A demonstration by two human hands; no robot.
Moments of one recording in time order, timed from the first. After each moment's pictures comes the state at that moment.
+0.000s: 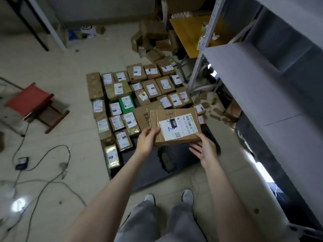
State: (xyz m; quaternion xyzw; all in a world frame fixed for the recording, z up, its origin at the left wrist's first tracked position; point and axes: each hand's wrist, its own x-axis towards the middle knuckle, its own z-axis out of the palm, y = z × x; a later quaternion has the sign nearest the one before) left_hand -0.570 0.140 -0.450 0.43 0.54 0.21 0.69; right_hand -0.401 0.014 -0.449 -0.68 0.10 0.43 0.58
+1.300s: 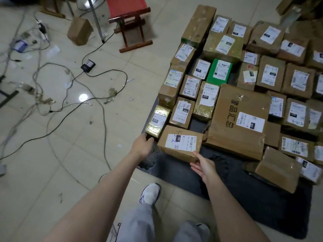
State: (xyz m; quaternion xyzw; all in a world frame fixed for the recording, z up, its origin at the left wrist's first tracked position) left_hand -0.745 0.185 -0.781 0.37 0.80 0.09 0.46; right_hand -0.507 0.168 -0.867 -0.73 -0.04 0.64 0.24
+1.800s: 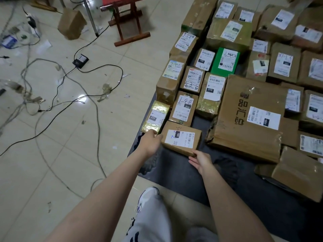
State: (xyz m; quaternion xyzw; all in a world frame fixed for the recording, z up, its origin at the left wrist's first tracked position) left_hand -0.724 0.211 -0.864 0.37 0.79 0.12 0.48; right_hand -0.522 0.202 -0.974 -0.72 -0.03 0.65 0.23
